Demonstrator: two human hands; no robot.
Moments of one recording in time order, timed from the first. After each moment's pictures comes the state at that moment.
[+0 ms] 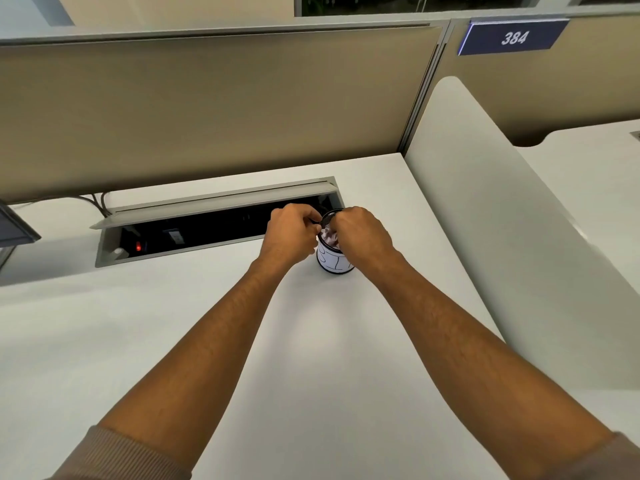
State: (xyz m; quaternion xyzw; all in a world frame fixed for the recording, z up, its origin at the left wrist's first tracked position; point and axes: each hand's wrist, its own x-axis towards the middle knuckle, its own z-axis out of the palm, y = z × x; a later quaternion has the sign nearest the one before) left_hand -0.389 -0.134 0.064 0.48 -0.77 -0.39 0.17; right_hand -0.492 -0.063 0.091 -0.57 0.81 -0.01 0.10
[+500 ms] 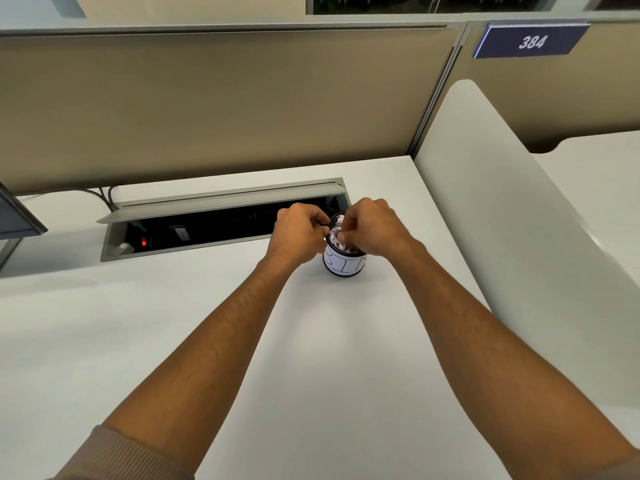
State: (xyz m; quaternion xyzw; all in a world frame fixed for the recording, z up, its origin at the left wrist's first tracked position) left_hand -0.389 -0.136 0.063 0.48 -0.76 -0.39 0.16; right_hand -0.509 -0.071 0.099 -0.50 0.84 -0.12 0.21
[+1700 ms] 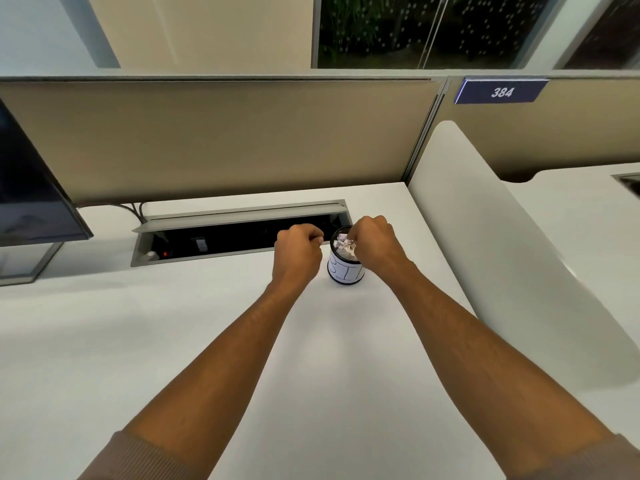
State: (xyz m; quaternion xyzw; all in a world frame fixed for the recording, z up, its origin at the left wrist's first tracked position) left_hand -0.360 -0.107 0.079 0.50 -0.74 -0.36 0.27; right_hand -0.489 -0.052 0.109 -0.49 0.86 -0.10 0.12
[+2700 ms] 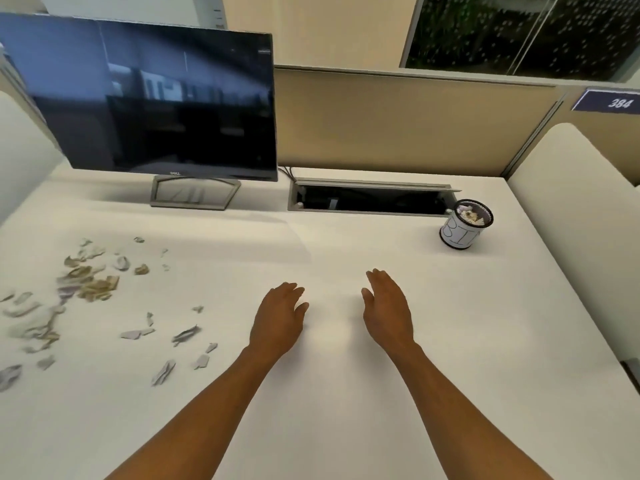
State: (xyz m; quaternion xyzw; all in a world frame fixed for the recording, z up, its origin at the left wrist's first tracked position) left_hand 0.012 -0.005 0.007 0.53 -0.80 -0.24 0.14; right_hand -0.192 0.058 0.028 -0.53 0.81 -0.20 0.14
